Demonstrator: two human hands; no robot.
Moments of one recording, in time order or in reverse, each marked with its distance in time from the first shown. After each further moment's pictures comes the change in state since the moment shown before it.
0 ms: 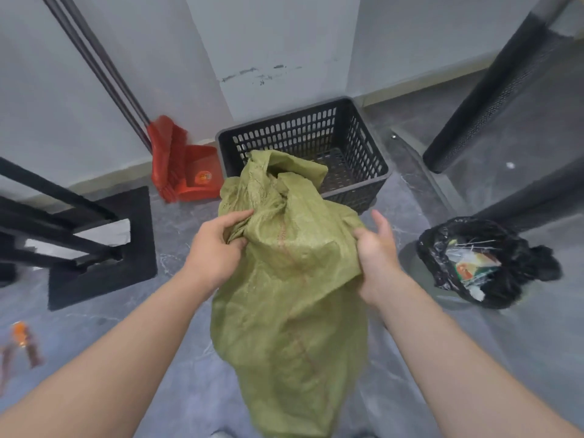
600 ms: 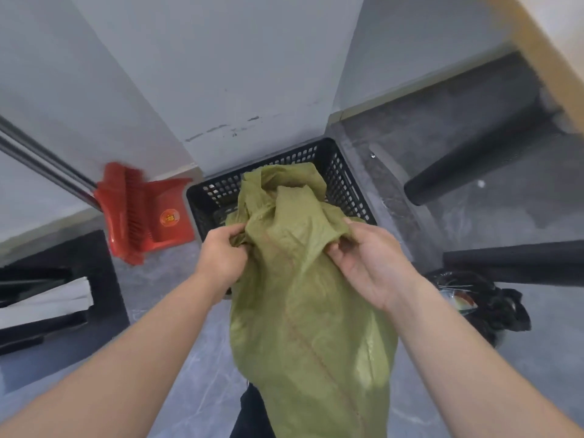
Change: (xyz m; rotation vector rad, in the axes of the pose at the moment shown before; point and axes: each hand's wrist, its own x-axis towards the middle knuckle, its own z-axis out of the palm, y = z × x) left_hand 0.207 0.127 -0.004 -0.065 -0.201 -0.251; right_hand 0.077 -0.198 0.111 0.363 -0.159 0.142
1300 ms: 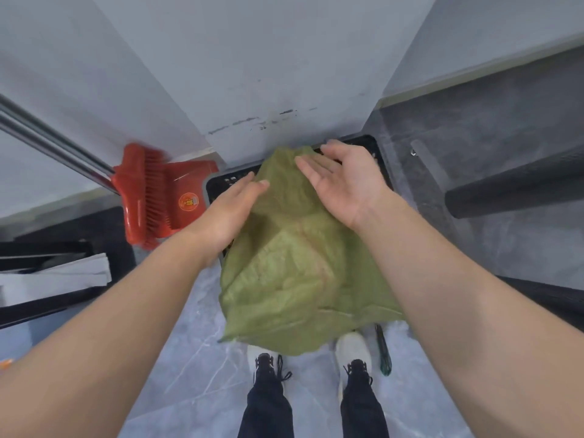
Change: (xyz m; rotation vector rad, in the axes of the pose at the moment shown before) left_hand 0.090 0.064 -0.037 -0.162 -0.101 -0.281; right_hand 0.151 -0.033 0.119 0.104 -0.081 0.061
